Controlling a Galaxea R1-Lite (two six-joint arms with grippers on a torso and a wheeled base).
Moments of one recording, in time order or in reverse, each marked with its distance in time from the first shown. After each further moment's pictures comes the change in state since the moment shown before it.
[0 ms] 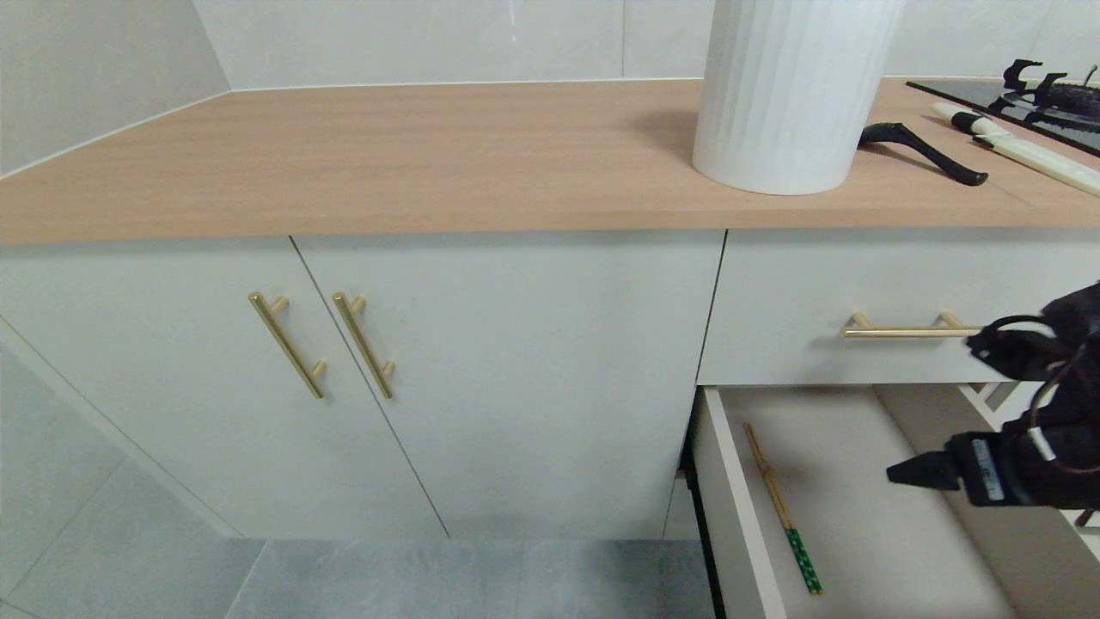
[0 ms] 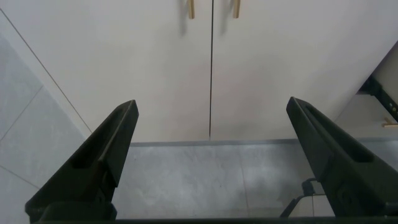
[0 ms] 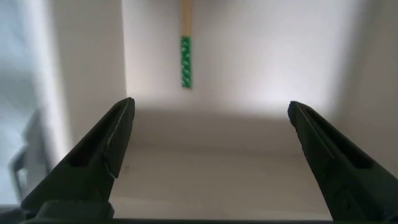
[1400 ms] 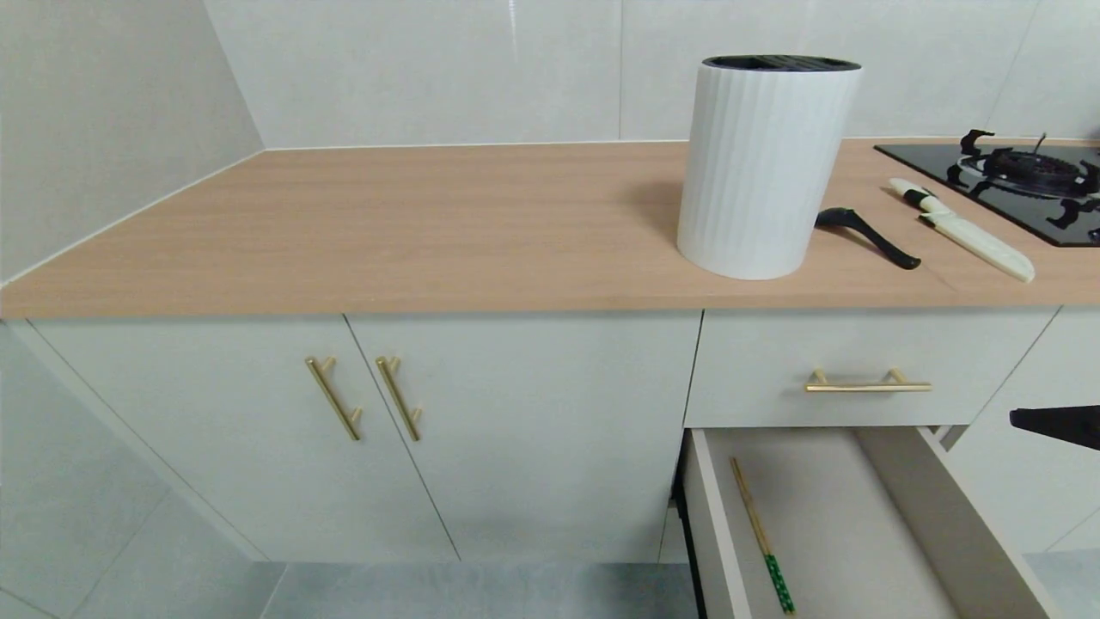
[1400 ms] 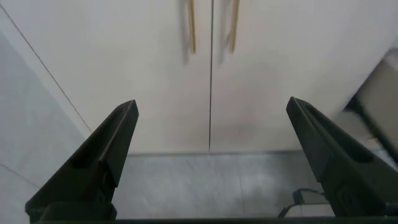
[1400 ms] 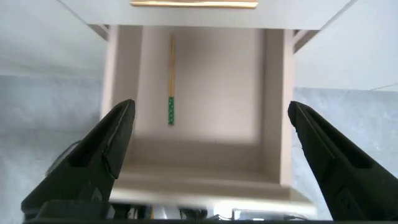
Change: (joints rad) left arm 0.000 0.000 0.000 -0.001 0.000 0.000; right arm -0.217 -0.260 -0.042 0.029 0.138 -0.210
